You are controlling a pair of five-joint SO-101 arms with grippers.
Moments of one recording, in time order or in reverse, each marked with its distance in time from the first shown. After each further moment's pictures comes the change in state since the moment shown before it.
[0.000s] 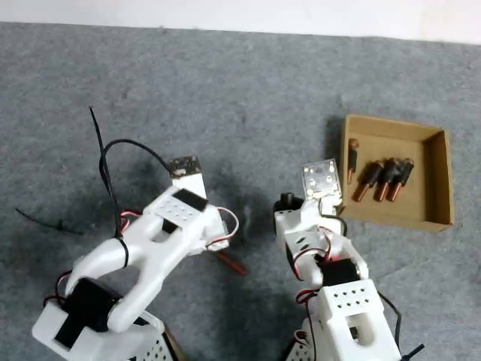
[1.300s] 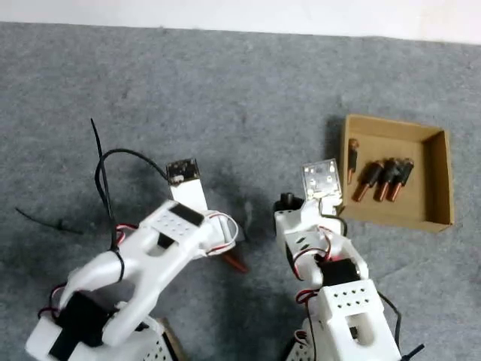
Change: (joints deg) left arm 0.1 -0.8 6.0 -11.5 0.7; right arm 0.0 0.0 0.0 0.0 -0.4
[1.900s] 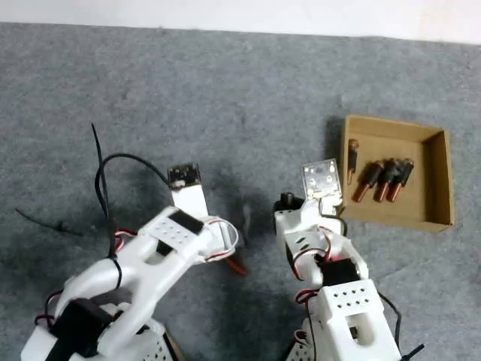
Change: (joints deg) left arm 1.4 -3.0 3.6 -2.3 -0.2; right arm 0.0 0.0 0.0 0.0 0.0
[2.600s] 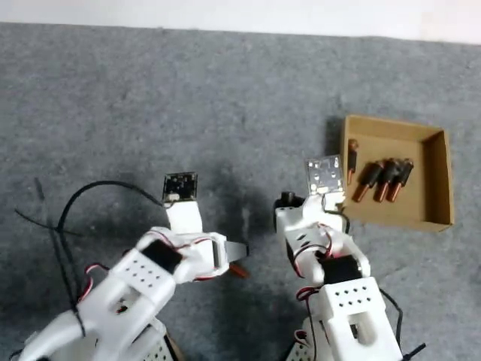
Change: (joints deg) left arm 5.5 -32.4 14.9 4.5 -7.3; right arm 0.0 0.0 -2.9 4.4 -2.8
